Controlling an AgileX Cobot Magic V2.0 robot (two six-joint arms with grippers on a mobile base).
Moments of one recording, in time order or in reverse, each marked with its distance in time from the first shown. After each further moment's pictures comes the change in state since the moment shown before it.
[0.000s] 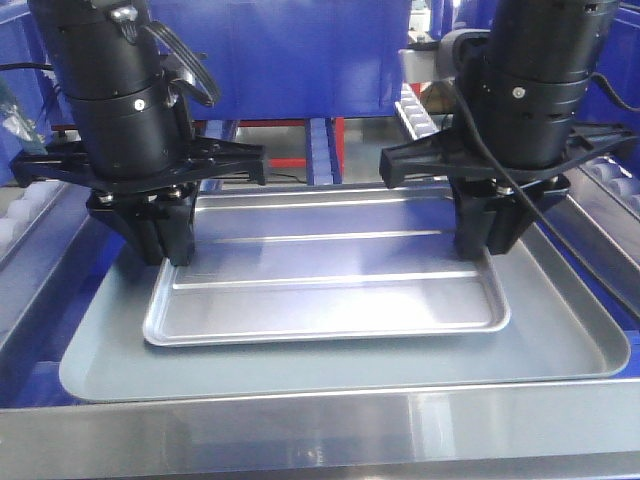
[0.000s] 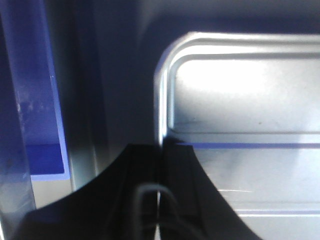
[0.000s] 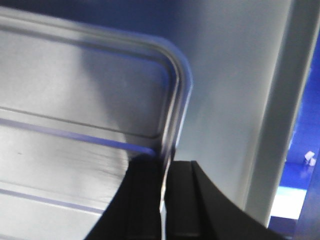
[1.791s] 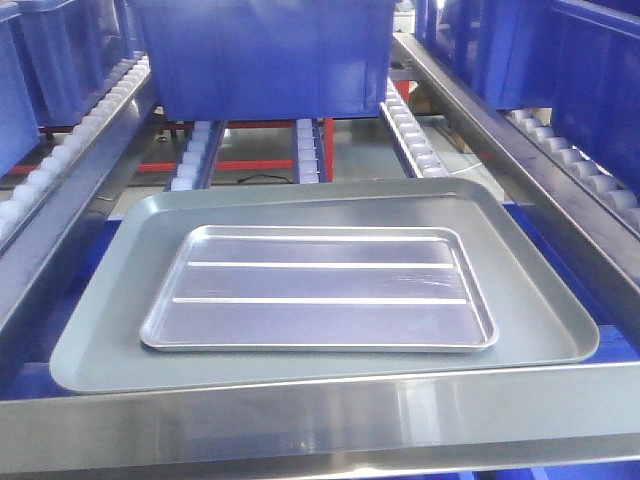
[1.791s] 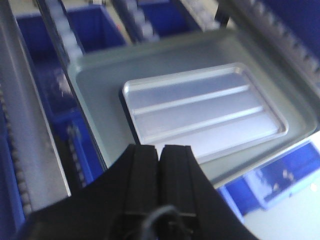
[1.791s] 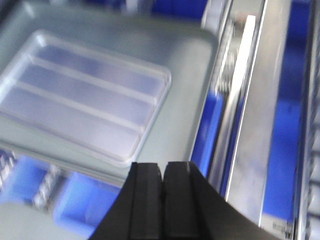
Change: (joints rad) left arm -0.109 -1.229 0.835 0.244 -0.456 0.013; right arm 0.051 -1.121 0.710 -0.130 -0.306 -0.025
